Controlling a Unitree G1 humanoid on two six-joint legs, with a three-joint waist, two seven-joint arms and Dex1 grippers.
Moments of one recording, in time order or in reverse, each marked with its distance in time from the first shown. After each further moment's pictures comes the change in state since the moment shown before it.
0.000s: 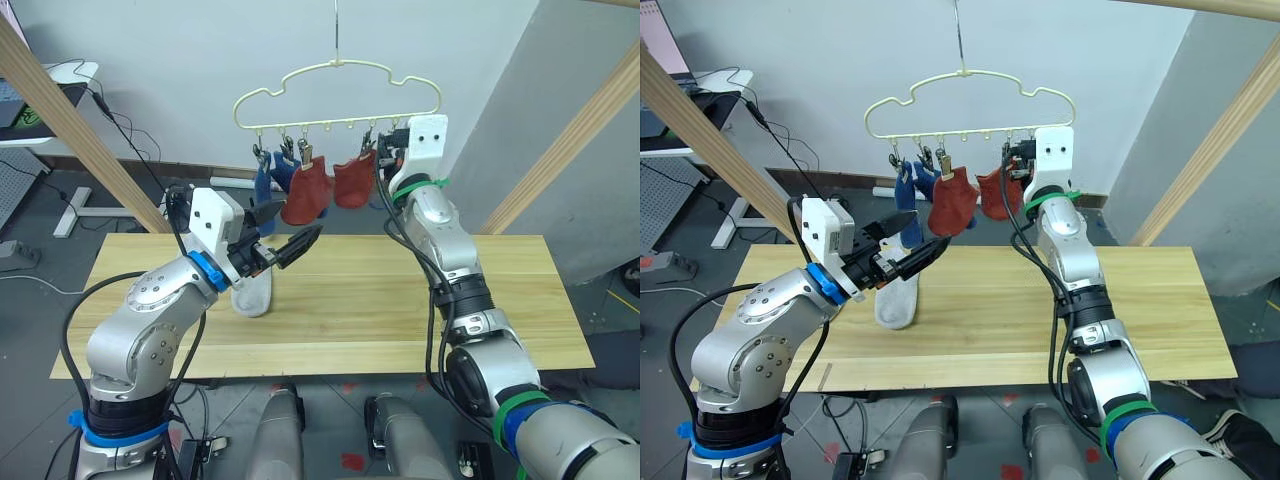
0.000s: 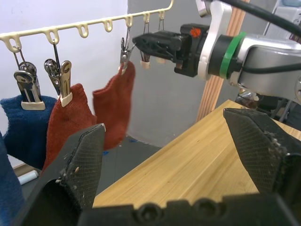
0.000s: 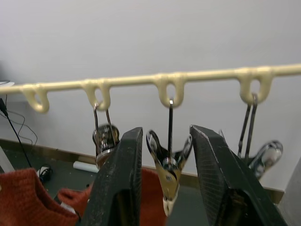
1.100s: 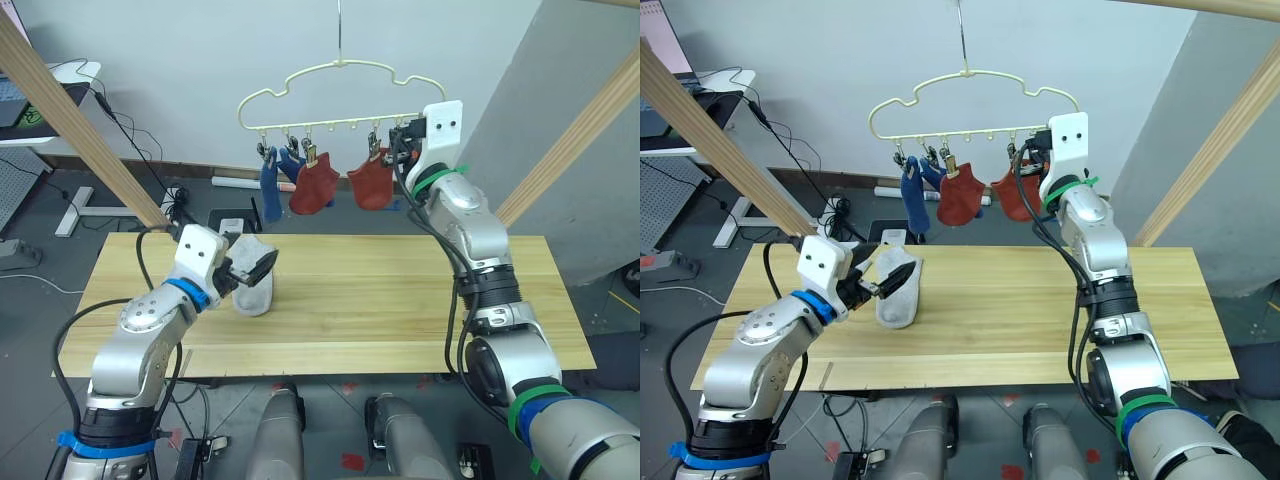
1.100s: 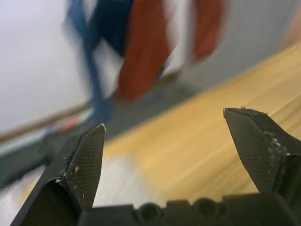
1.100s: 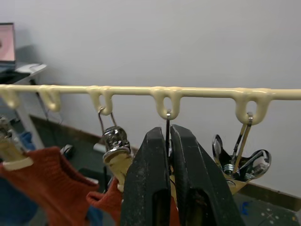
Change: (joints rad) left arm 0.109 0.056 -0.073 0.397 0.351 -0.264 0.074; right arm 0.014 -0.141 -0.012 -0.138 0.087 0.233 0.256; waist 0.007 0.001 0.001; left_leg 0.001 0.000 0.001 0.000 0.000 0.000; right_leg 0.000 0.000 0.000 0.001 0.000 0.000
